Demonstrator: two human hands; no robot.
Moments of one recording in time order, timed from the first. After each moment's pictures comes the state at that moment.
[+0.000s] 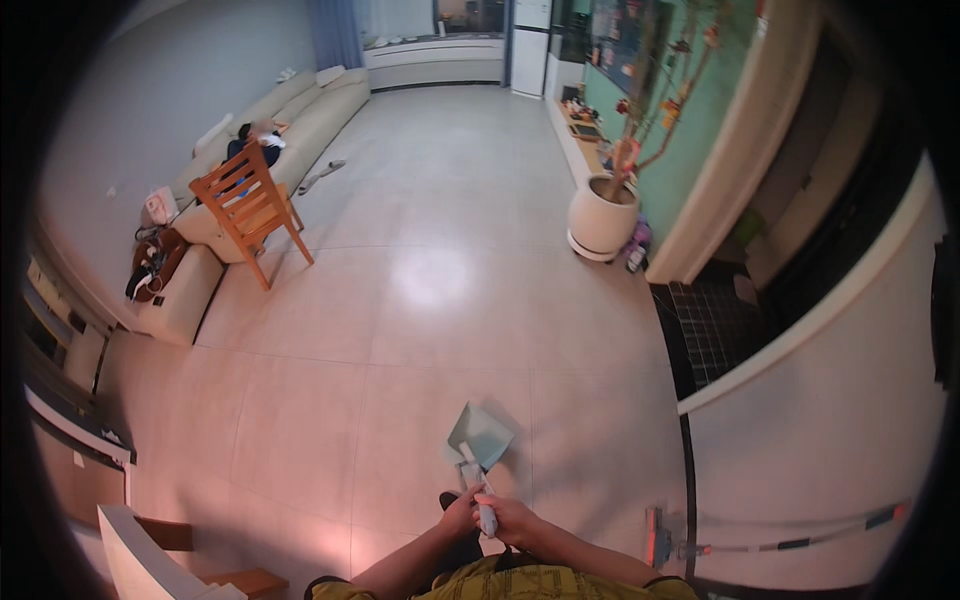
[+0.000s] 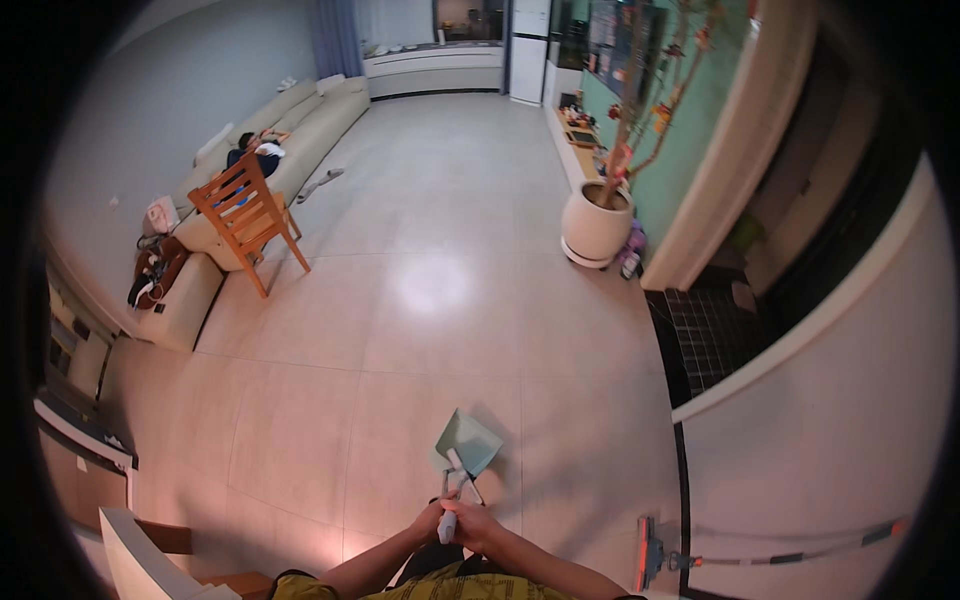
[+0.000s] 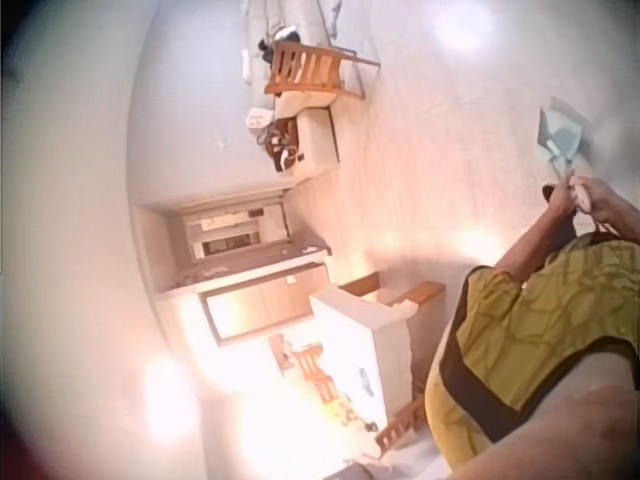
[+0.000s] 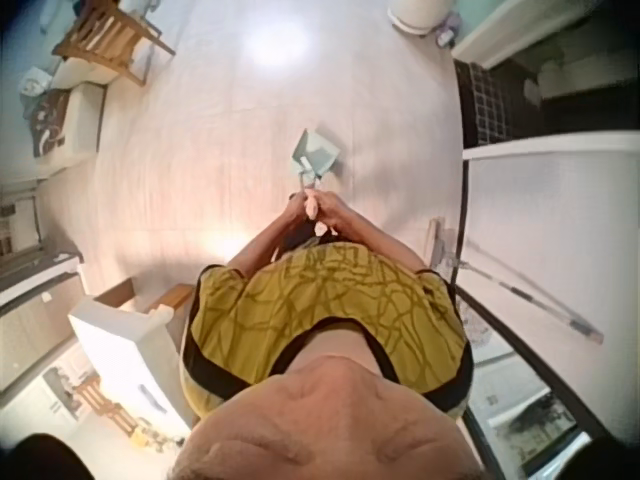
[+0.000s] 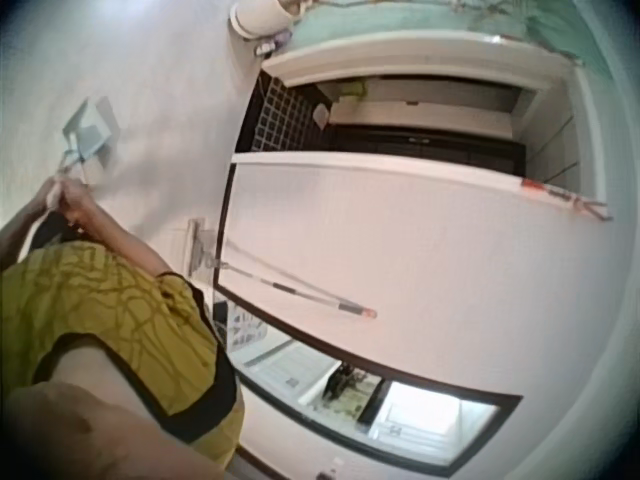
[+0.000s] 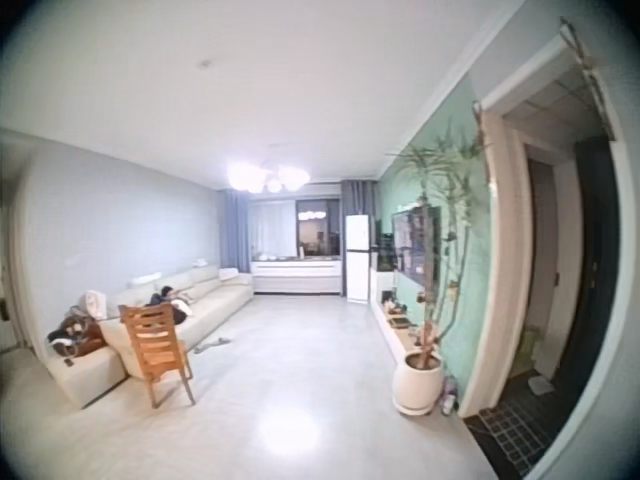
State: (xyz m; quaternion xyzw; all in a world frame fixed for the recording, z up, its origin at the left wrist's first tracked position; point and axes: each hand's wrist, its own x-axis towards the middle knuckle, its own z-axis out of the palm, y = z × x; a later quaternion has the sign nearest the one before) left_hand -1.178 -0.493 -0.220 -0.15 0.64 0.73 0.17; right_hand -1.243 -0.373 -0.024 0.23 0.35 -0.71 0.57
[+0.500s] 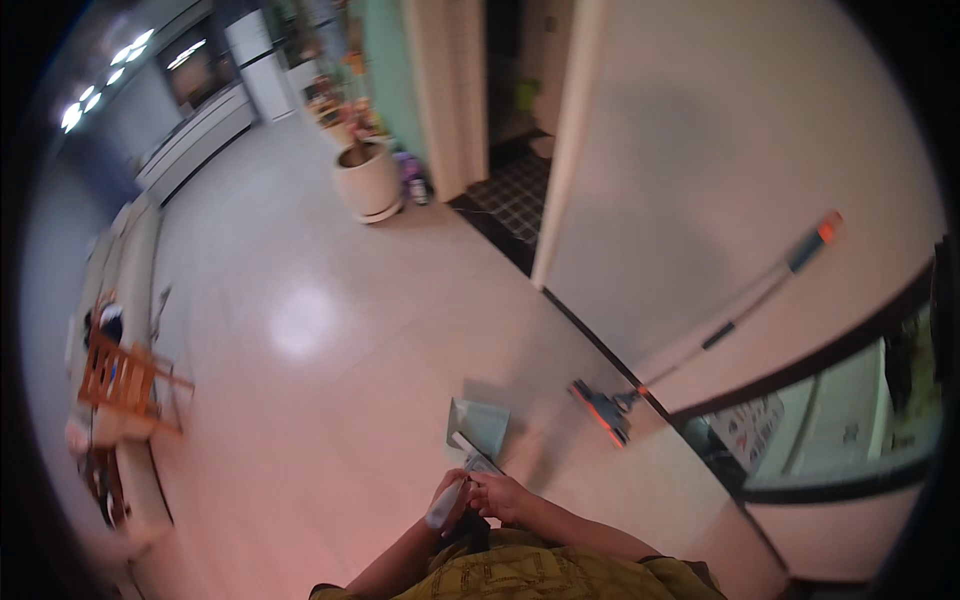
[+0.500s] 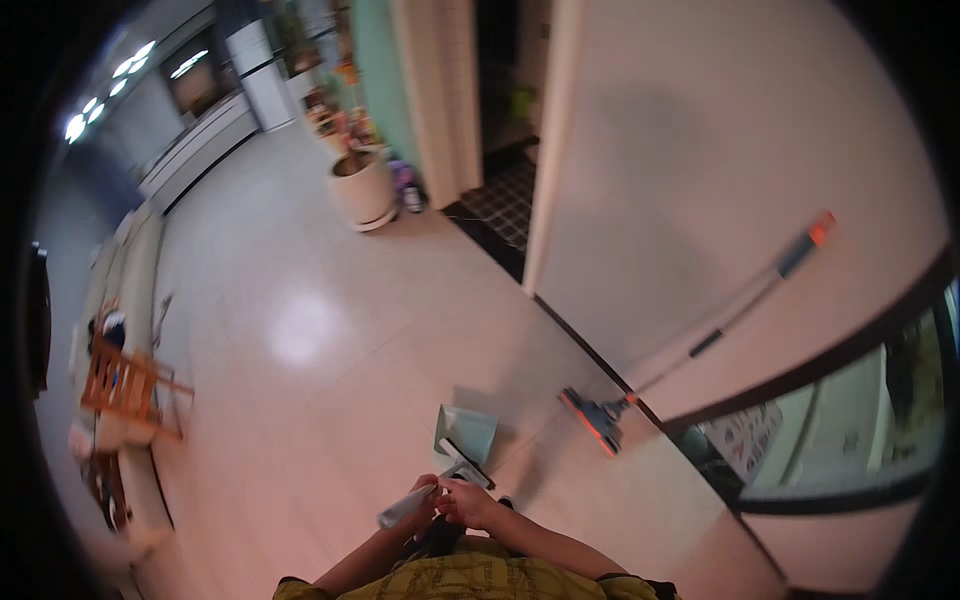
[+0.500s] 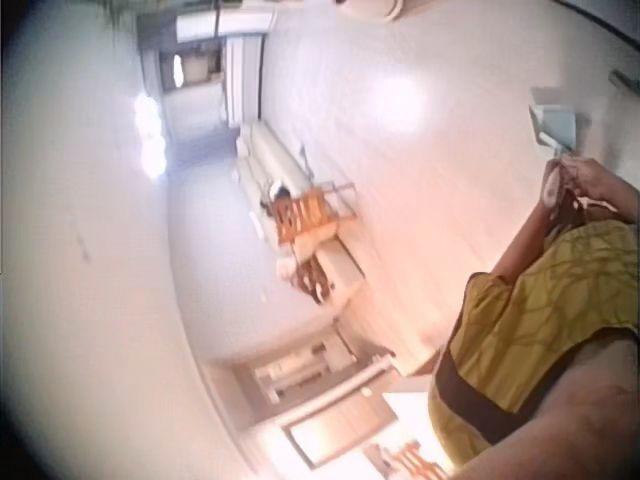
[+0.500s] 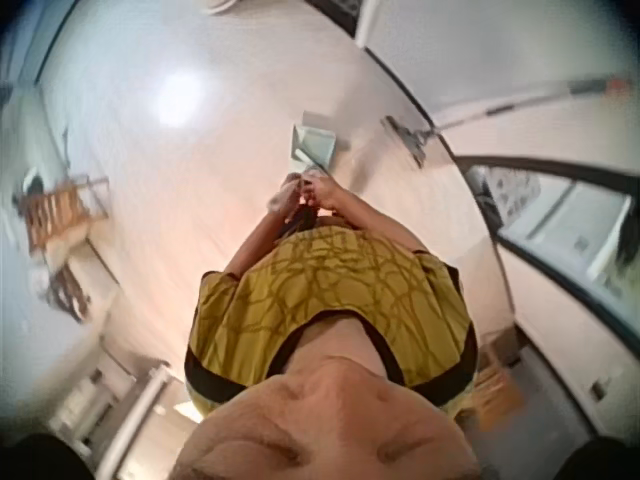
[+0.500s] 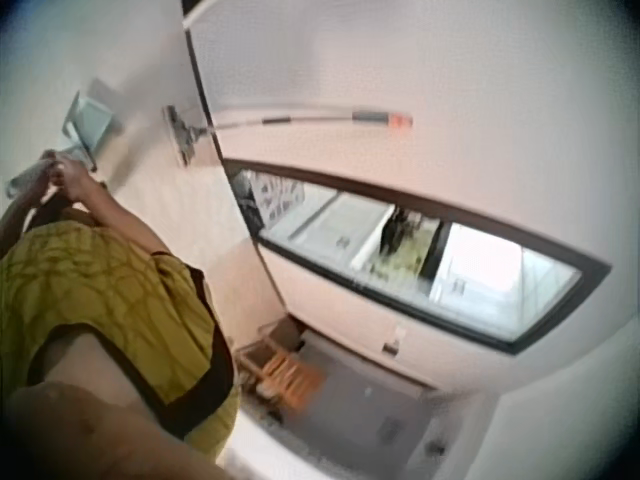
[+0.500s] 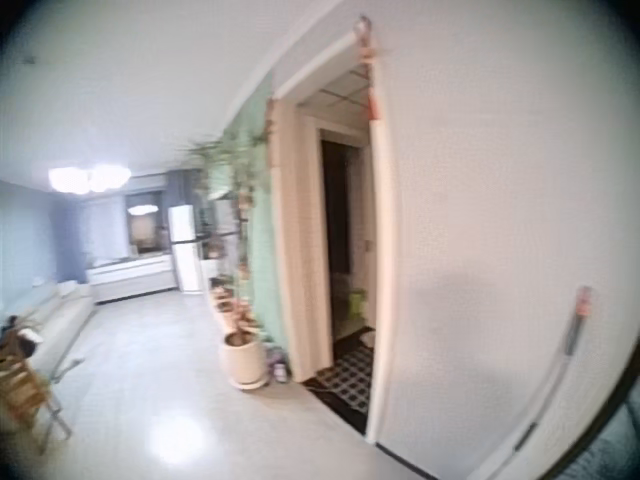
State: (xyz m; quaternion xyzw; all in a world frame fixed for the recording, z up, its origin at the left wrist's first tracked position) left_hand -1.158 -0.306 -0.087 -0.17 0.44 0.79 0.40; right_hand -1.140 -0.174 -0.051 0.34 0.27 -0.81 0.38
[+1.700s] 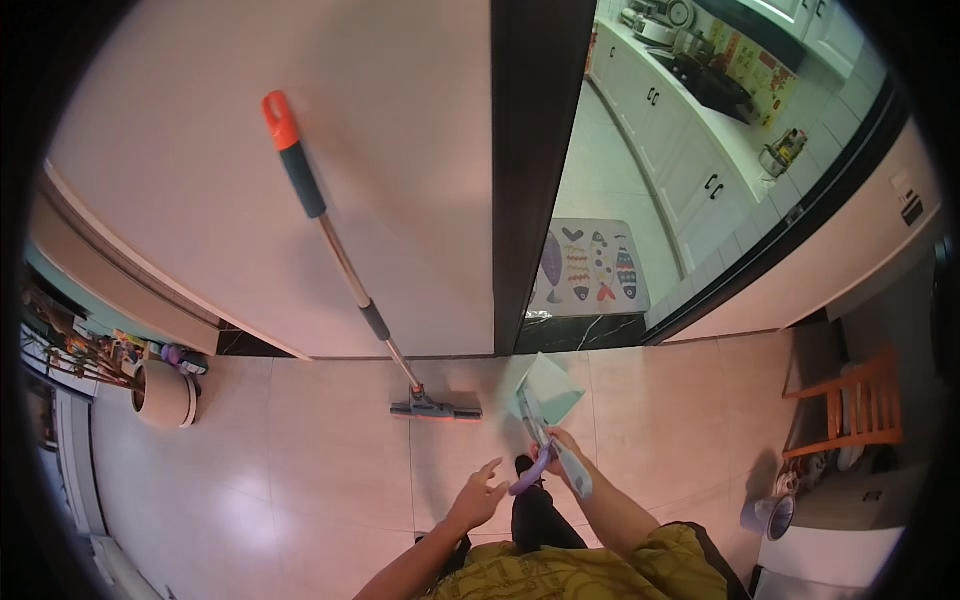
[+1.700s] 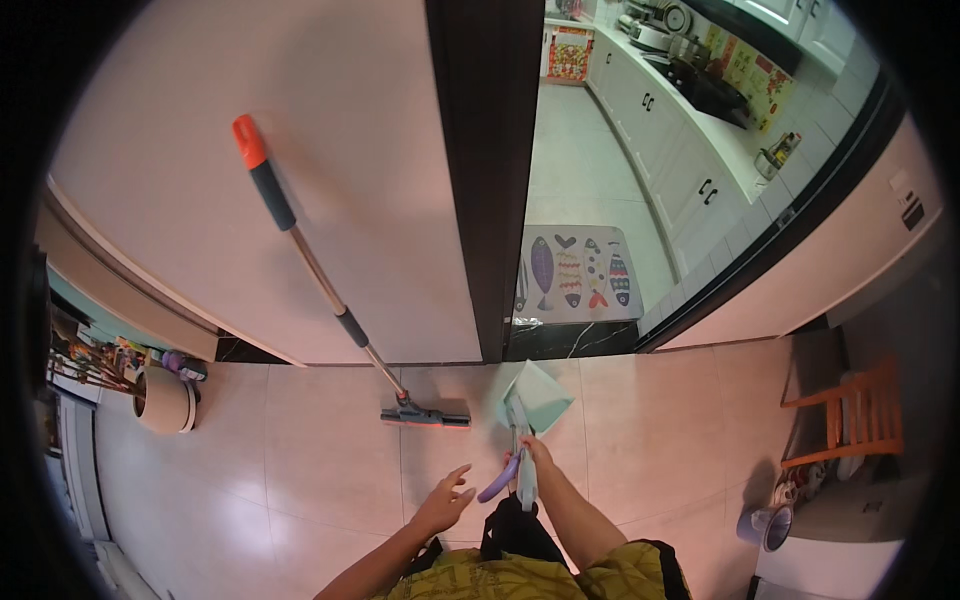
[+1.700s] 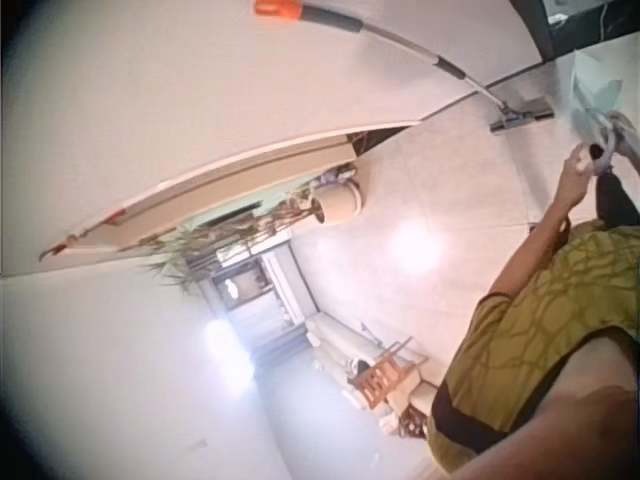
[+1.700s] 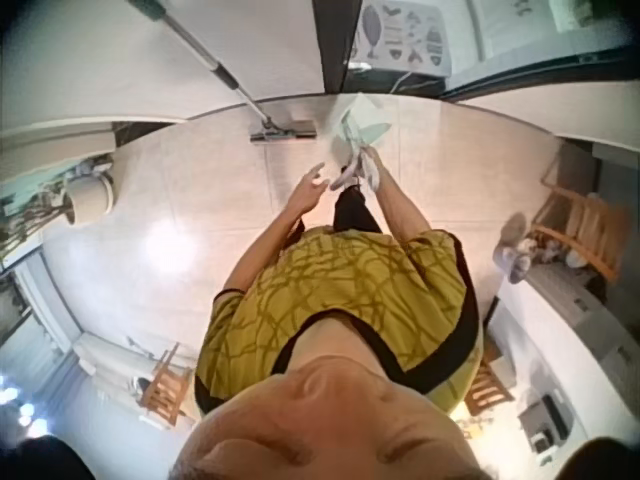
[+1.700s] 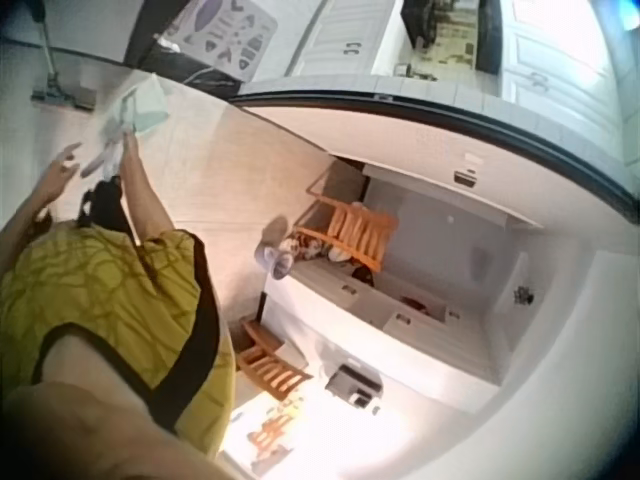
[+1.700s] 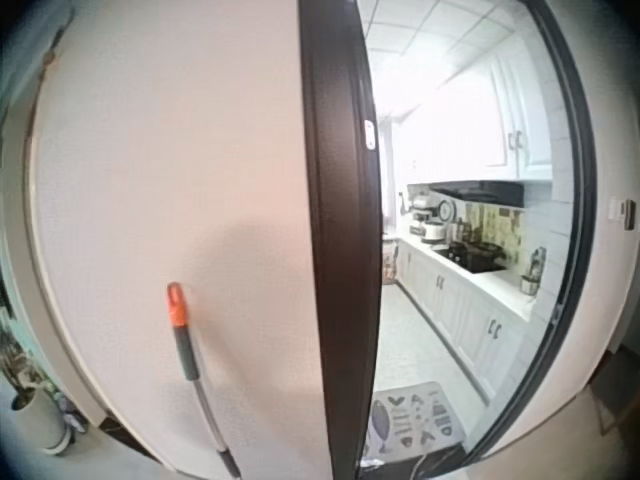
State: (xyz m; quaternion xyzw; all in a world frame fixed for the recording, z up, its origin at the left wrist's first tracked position) left_hand -0.994 0.073 -0.057 0.42 0.67 0.24 0.56; right_hand -0.820 0.191 -0.215 0.44 -0.16 -0.86 -0.20
